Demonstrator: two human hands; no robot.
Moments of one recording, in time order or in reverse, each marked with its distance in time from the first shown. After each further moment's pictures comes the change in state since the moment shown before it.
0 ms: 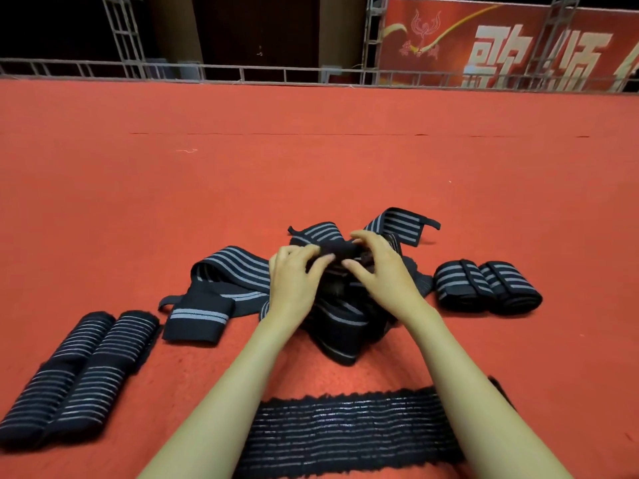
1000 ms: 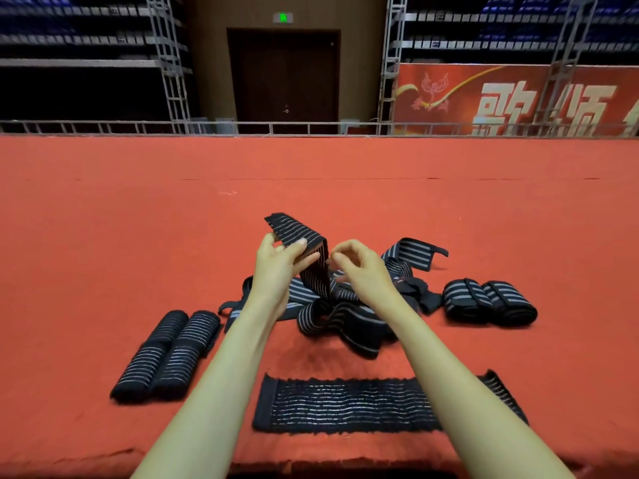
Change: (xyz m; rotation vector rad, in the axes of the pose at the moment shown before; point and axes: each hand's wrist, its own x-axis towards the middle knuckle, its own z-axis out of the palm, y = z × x) left_hand -0.022 0.076 -0.135 -1.009 0.091 -0.339; right_hand -0.020 -0.129 -0.001 0.477 -0.018 0.136
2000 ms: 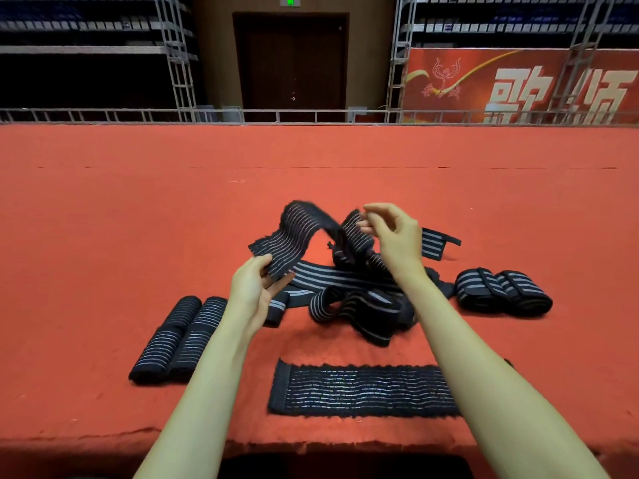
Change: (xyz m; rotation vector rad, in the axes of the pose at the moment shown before) left_hand -0.011 -0.012 -0.063 -0.141 0.177 -0.220; right_hand 0.028 0.001 -0.012 0.158 0.281 -0.145
